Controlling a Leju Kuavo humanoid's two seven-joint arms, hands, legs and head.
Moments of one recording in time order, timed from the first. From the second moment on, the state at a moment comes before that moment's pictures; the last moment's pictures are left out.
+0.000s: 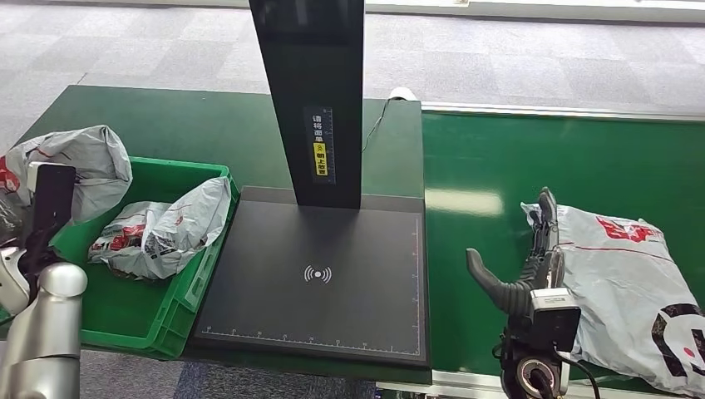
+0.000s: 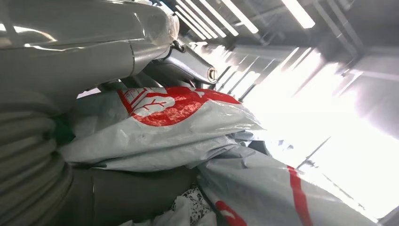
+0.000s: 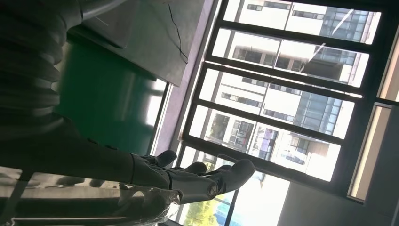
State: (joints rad) left arm -0.50 0.20 0.34 -1.18 -1.04 0.53 -0.05; right arm -0.01 0.00 0.07 -1.67 0.11 -0.37 -0.53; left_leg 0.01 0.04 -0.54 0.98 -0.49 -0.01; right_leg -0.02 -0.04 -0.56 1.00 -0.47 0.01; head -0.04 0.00
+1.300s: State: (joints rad) left arm -0.44 0.26 0.18 -1.10 -1.08 0.04 0.08; right arm 0.00 -0.01 0.09 -1.68 0.14 -0.36 -0.50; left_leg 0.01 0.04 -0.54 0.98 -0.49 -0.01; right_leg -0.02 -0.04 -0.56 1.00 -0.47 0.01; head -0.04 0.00
